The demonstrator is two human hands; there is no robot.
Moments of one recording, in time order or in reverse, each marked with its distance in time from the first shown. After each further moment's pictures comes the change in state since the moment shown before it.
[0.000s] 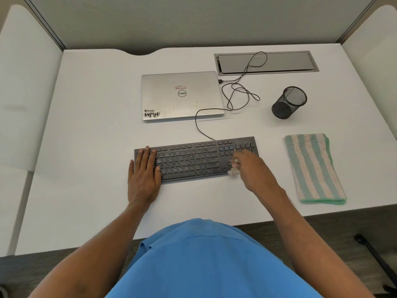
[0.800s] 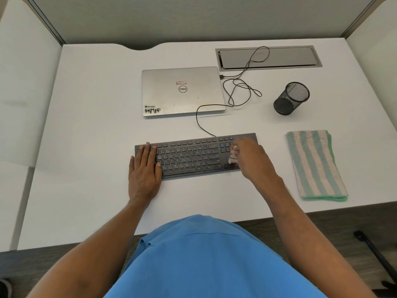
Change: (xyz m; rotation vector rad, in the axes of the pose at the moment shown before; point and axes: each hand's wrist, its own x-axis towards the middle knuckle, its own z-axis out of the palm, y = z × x) left_hand 0.000 -0.001 0.000 -0.008 0.002 -0.004; right_hand 0.020 -0.005 -0.001 -0.040 0.113 0.021
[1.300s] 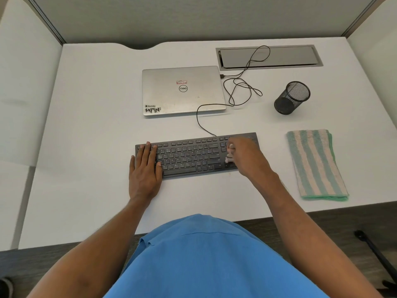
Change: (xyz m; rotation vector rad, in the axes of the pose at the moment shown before) left_hand 0.000 0.001 0.000 0.004 -0.001 -0.002; right_hand 0.009 -0.006 0.002 0.128 -0.079 0.005
